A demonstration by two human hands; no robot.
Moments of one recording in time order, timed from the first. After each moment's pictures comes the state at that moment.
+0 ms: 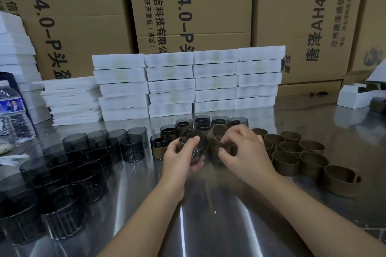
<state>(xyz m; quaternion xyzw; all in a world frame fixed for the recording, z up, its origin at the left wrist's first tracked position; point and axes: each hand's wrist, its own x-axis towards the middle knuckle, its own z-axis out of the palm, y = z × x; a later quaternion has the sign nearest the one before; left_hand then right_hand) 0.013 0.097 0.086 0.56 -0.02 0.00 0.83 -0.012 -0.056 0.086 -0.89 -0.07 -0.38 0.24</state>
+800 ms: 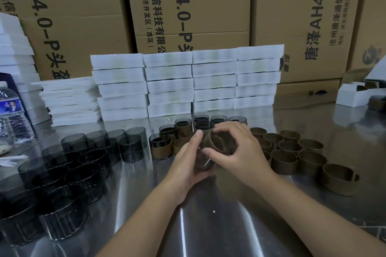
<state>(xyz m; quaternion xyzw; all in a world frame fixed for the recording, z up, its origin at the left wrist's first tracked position) -0.002 0.093 0.091 0.62 -0.10 -0.13 0.77 -0.017 -0.051 0.089 -0.81 -0.19 -0.42 0.36</state>
